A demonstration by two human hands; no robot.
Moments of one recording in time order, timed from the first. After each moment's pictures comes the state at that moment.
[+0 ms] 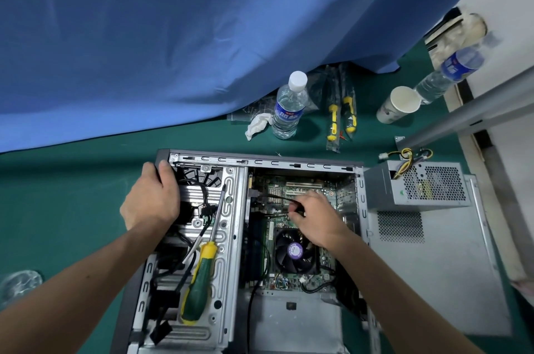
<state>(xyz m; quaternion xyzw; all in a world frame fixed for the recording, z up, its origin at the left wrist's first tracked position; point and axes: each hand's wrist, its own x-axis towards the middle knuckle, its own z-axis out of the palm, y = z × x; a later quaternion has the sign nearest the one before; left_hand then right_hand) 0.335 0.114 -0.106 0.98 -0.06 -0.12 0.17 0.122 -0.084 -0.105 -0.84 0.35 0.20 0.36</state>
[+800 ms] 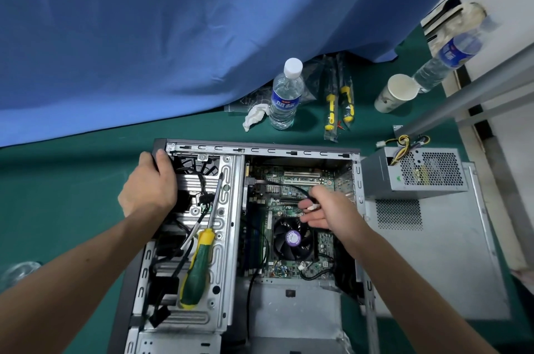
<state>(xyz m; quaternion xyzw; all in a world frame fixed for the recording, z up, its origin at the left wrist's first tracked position) 0.336 0.116 -0.109 0.98 -0.06 -0.11 0.17 0.093 -0.080 -0.070 -0.59 0.52 0.09 0.61</state>
